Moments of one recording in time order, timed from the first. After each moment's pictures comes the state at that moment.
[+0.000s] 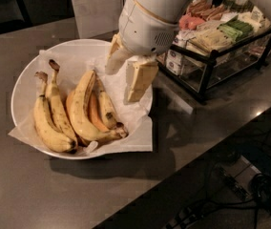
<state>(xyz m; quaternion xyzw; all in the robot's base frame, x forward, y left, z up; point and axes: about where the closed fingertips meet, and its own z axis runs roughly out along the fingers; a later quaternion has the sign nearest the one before) 0.465 0.029 0.954 -0.85 0.49 0.12 0.17</state>
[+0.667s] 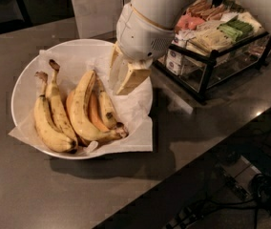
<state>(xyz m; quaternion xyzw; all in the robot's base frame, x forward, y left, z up) 0.465 0.035 0.943 -0.84 0.49 0.13 0.17</state>
